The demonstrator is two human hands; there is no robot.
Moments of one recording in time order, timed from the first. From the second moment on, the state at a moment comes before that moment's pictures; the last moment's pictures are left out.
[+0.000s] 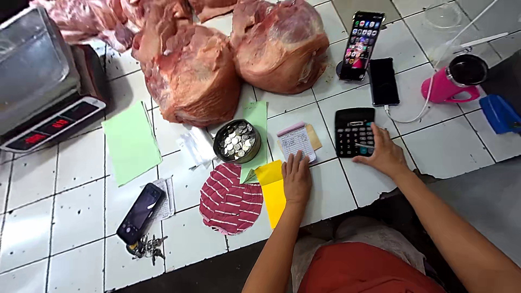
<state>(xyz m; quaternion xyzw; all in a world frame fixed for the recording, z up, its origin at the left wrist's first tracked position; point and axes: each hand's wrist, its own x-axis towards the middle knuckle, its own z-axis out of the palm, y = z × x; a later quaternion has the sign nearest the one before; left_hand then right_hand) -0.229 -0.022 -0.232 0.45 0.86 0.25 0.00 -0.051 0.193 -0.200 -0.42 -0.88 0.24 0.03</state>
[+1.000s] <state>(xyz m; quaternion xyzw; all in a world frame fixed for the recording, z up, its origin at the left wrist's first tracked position) -0.227 -0.024 -0.235 0.45 0.86 0.23 0.00 -0.041 0.139 -0.201 -0.23 -0.94 0.26 -0.04</state>
